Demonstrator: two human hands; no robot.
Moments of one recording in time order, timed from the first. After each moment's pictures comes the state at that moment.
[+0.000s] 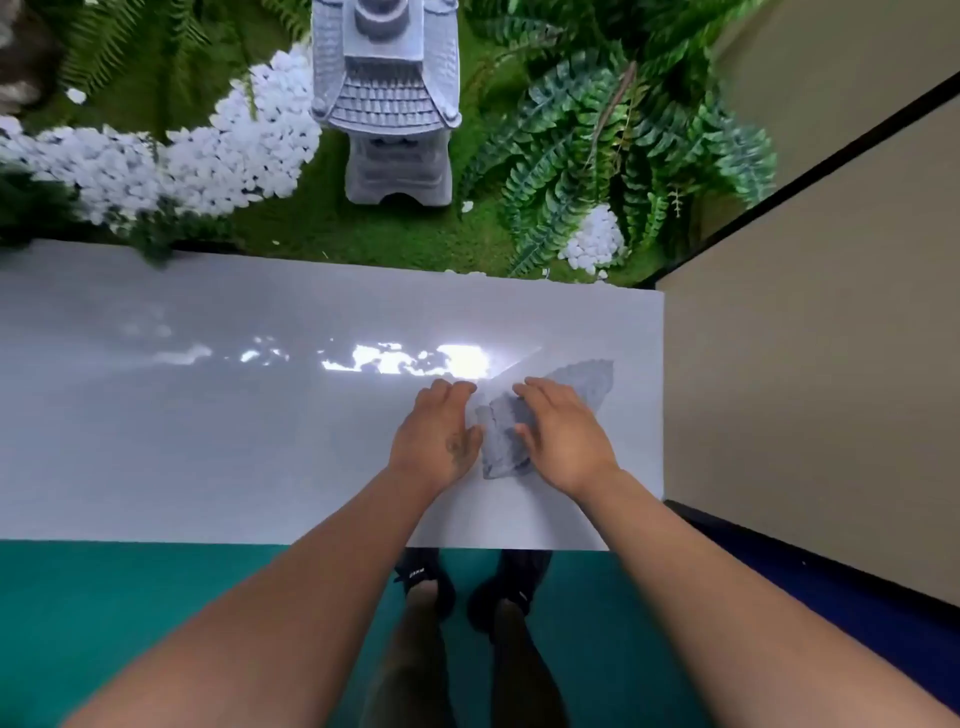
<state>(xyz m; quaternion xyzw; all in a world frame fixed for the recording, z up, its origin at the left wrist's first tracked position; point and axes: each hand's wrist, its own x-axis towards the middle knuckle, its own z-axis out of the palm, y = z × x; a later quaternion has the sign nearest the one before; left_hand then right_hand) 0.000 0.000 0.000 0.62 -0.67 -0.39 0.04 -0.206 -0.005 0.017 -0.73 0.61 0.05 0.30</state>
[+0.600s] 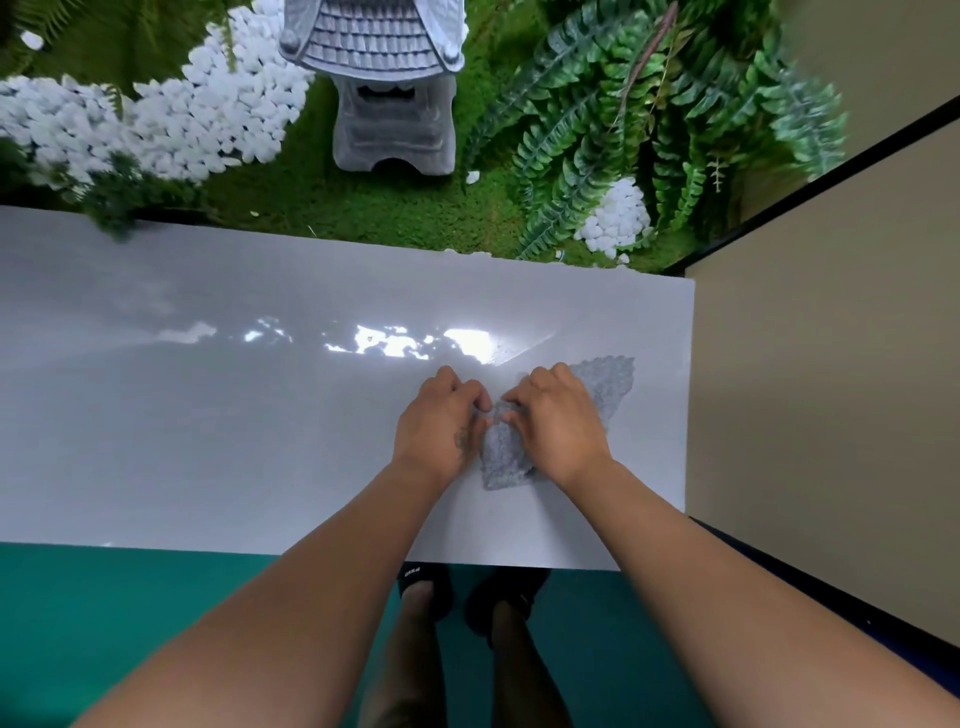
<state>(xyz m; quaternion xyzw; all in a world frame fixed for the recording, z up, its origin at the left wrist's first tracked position) -0.015 -0.011 -0.046 0.65 -0.66 -0.37 0.07 -0.198 -0.026 -0.033 -0.76 0.60 -0.01 0.26</state>
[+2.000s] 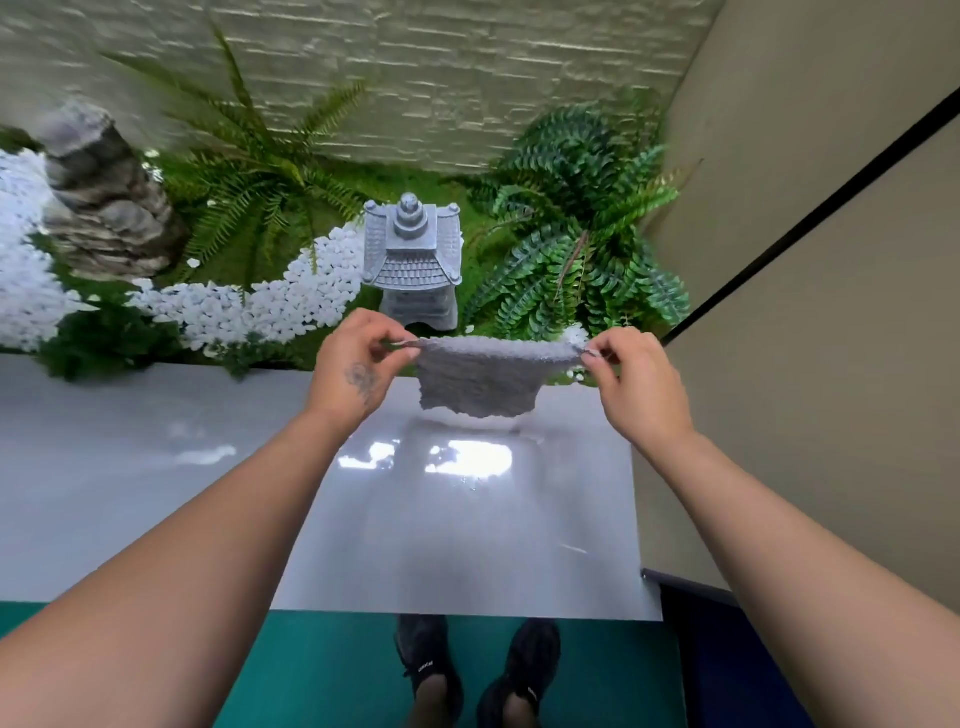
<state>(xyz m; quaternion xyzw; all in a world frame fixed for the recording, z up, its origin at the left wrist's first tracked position) 0.089 -0.124 0.193 0.64 -0.63 -0.30 0.33 -0.251 -0.111 0.219 -0.68 0.69 -0.19 0.19</state>
